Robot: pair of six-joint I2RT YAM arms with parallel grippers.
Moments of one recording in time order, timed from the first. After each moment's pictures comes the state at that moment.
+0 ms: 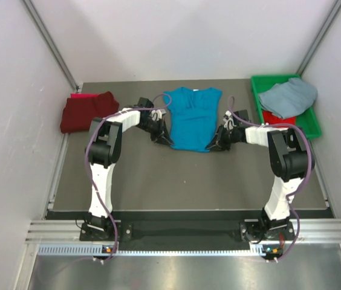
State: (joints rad) left arm -0.28 2.26 1.62 -0.65 0.86 -0.45; right arm 0.22 1.90 1.04 -0.15 -0.65 0.63
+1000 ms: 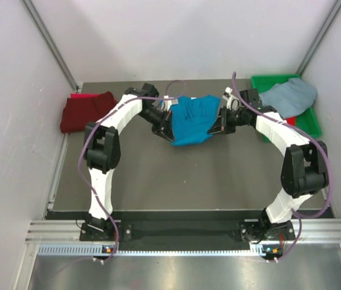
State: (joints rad) left arm -0.35 2.16 1.89 -1.15 0.89 0.06; right arm 0.22 1.69 1.27 -0.50 -0.74 0.35
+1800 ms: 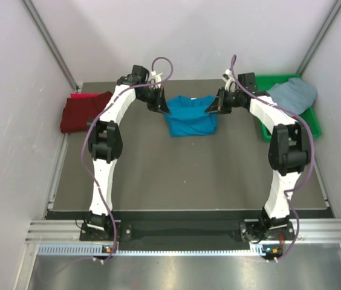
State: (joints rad) left arm -0.24 2.37 2.27 -0.97 0.77 -0.07; right arm 0.17 1.95 1.59 -0.43 -0.74 0.37
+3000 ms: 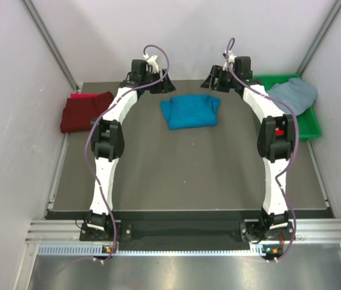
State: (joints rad) left arm -0.23 2.48 2.32 -0.34 0.53 -0.30; right arm 0.18 2.31 2.07 -0.30 -0.52 0.32
